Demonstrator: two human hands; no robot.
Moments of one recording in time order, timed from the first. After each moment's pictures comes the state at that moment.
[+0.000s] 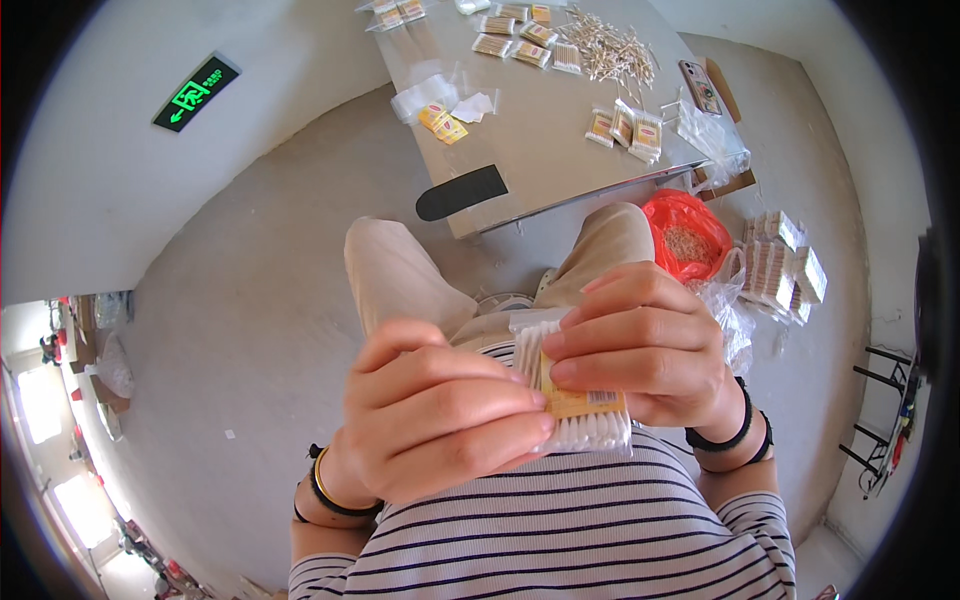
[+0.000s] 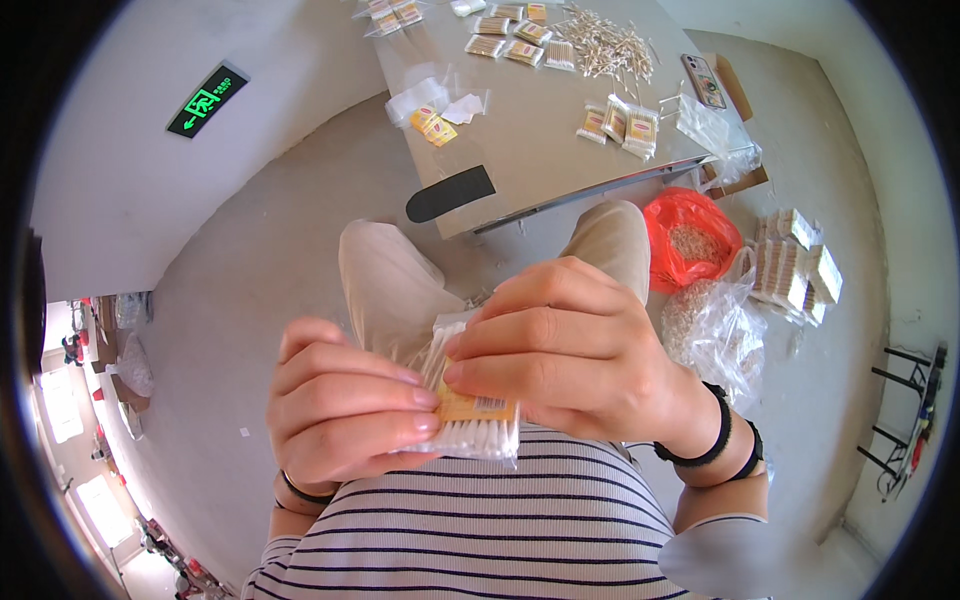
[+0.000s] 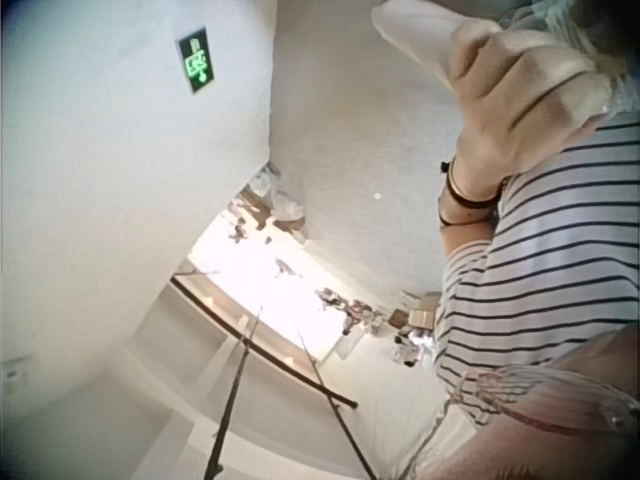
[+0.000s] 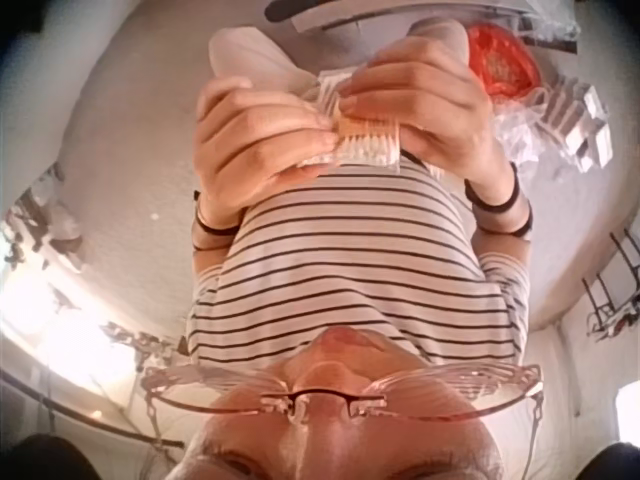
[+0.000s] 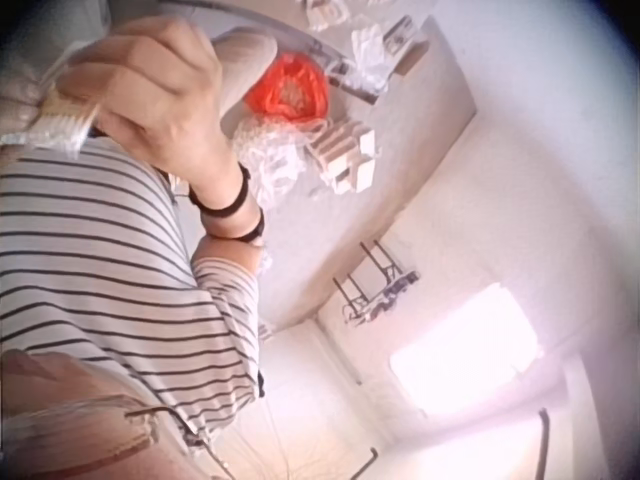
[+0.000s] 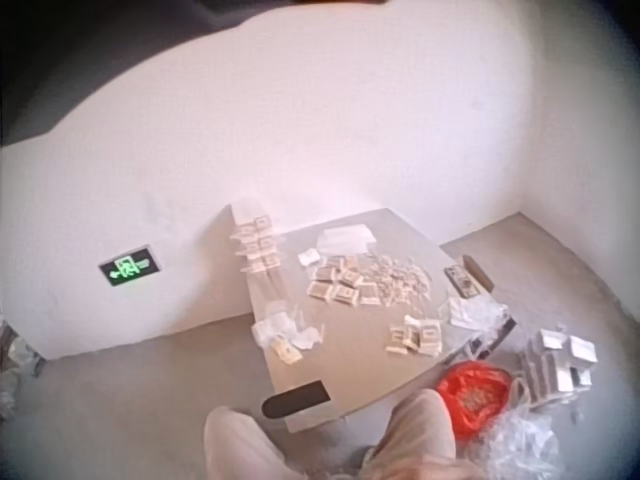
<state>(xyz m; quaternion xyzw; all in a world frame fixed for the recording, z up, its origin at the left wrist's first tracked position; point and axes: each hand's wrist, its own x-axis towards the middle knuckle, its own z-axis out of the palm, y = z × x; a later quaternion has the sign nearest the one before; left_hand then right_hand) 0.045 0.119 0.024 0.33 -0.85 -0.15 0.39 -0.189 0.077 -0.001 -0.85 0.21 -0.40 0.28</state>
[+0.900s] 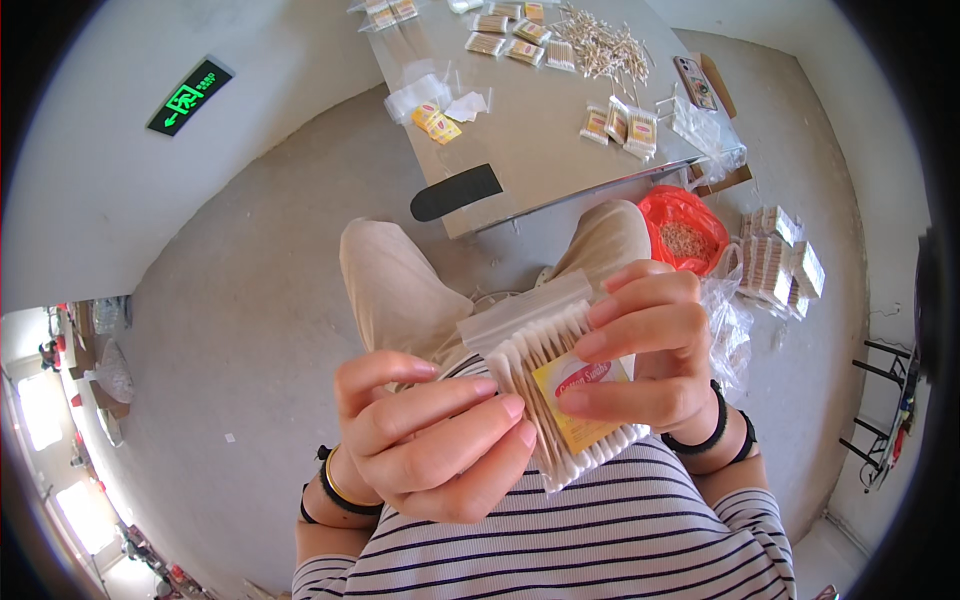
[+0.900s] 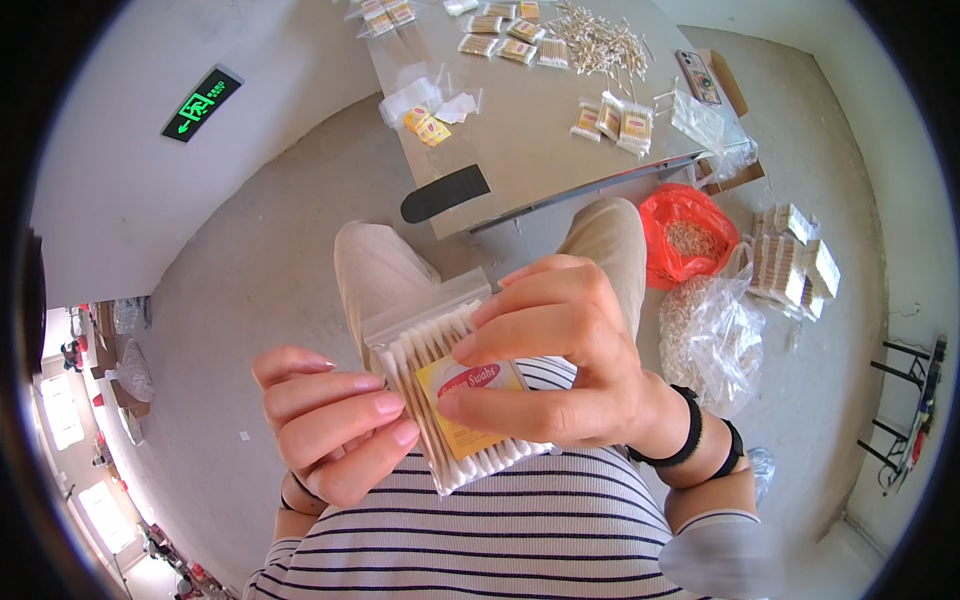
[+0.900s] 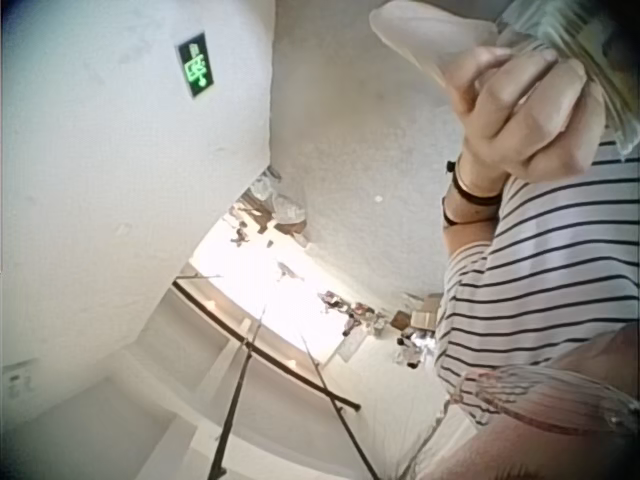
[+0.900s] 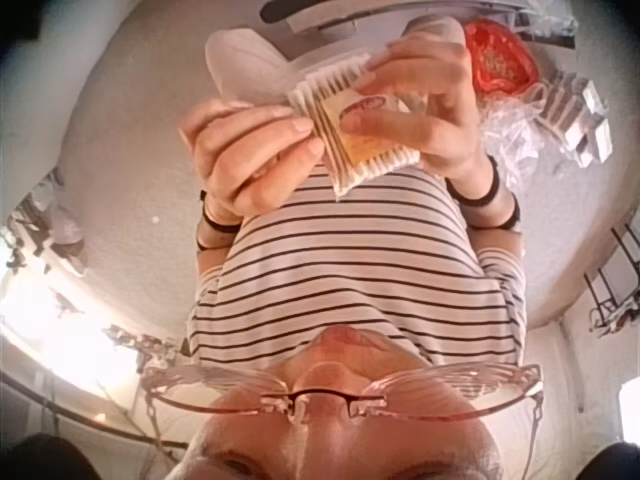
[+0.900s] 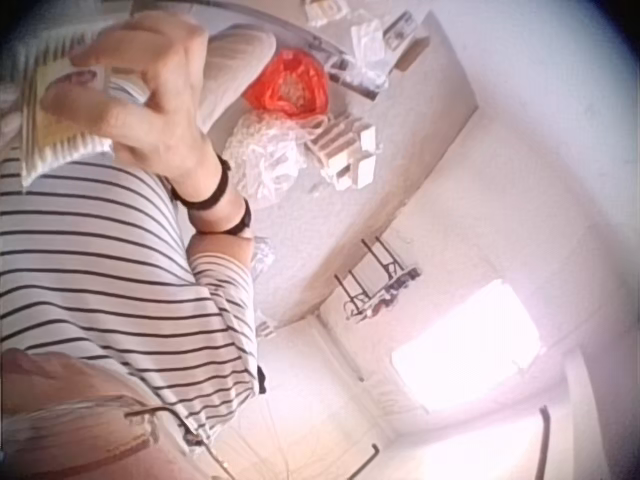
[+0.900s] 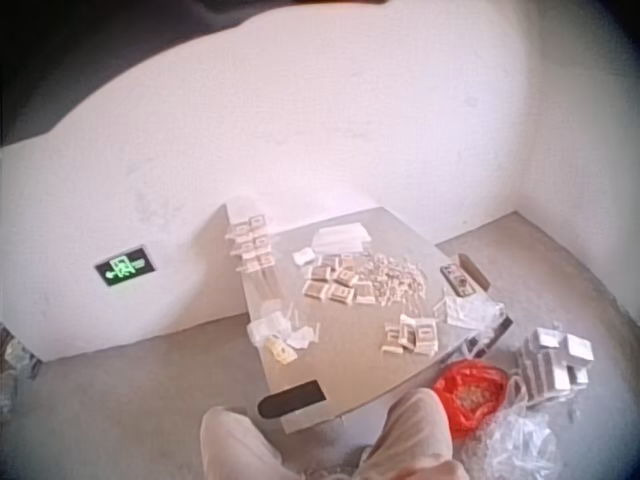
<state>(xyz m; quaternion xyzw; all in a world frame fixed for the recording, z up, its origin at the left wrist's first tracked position) 0.041 0.138 0.015 0.37 -0.85 0.01 0.38 -0.181 0.088 -0.014 -0.81 0.21 -0.50 0.21</state>
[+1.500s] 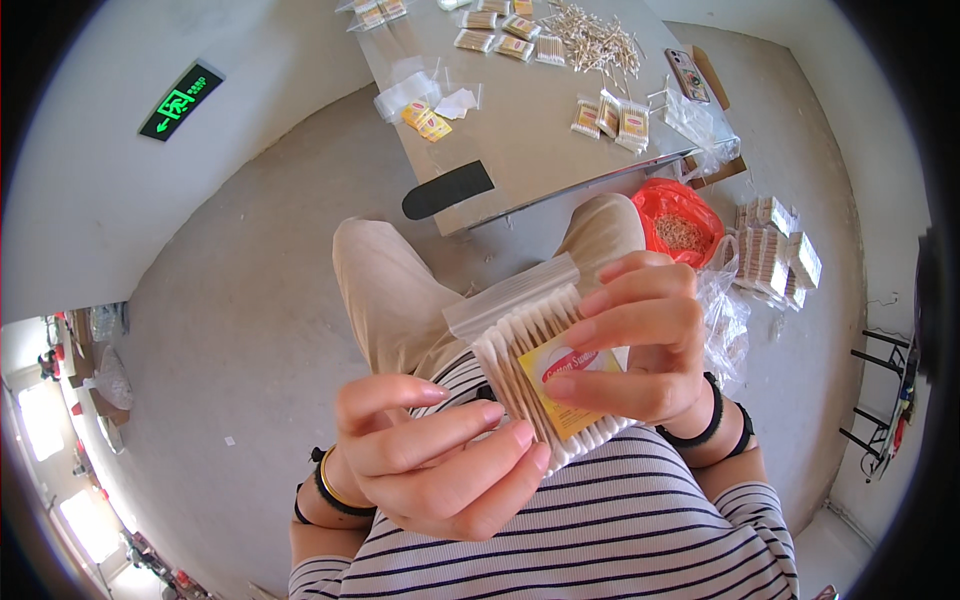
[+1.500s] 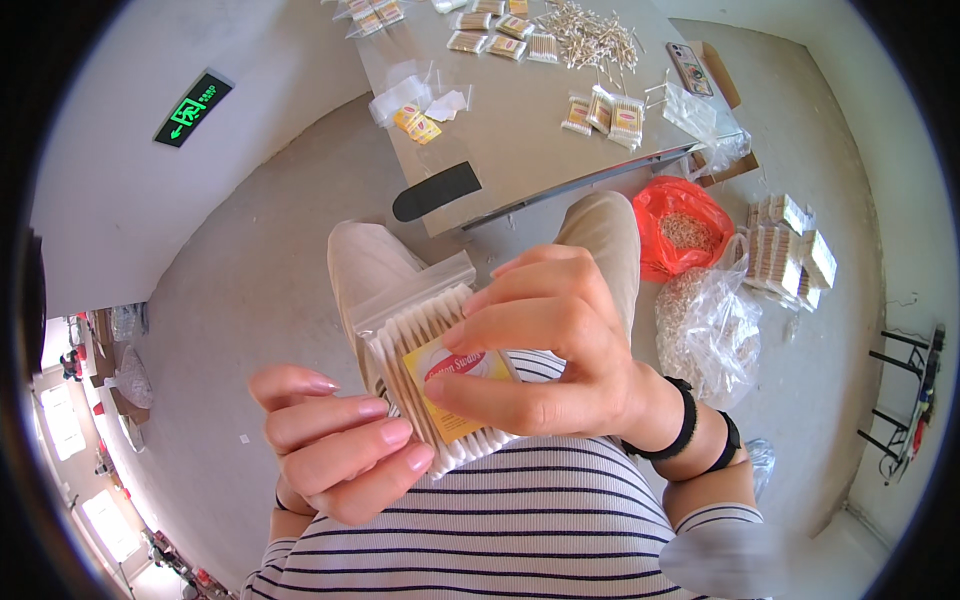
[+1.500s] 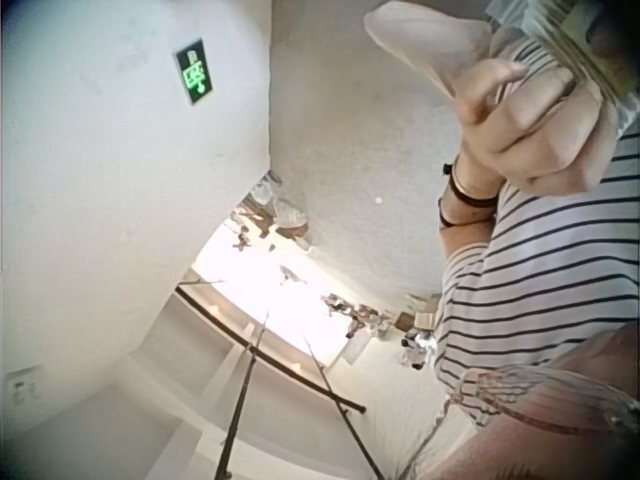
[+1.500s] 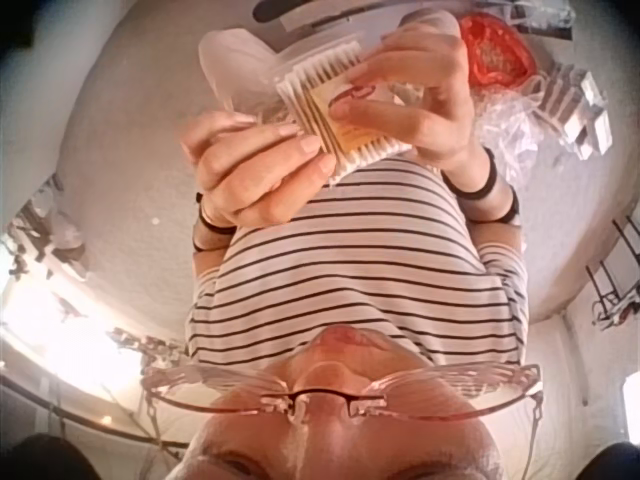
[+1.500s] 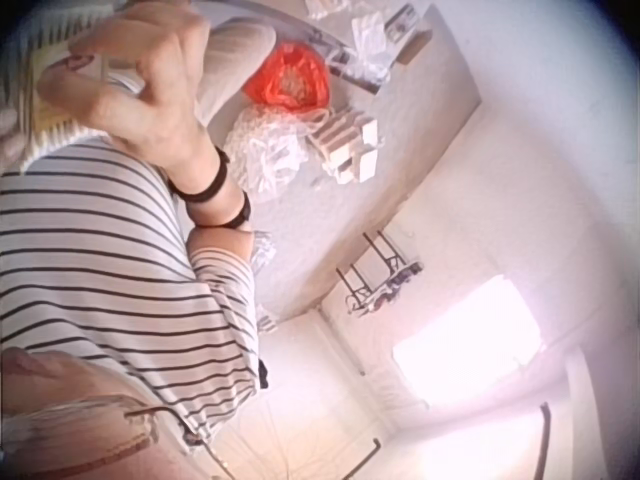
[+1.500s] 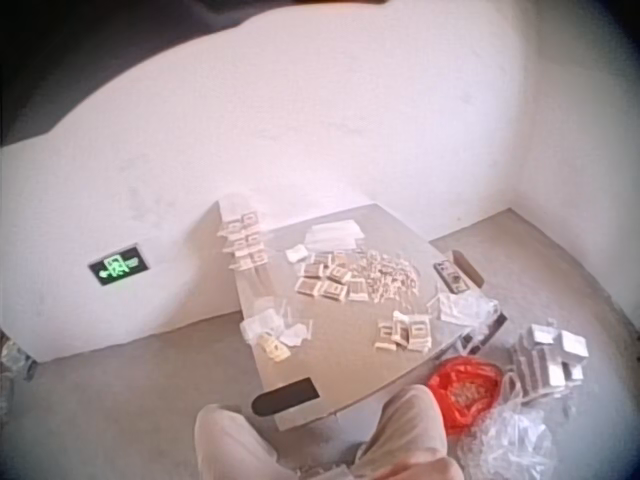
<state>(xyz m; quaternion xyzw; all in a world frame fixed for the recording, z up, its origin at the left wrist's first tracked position) 0.037 0.140 0.011 0.32 -0.85 0.04 0.42 -0.179 0.085 -0.020 -0.82 0.21 -0.51 0.14</state>
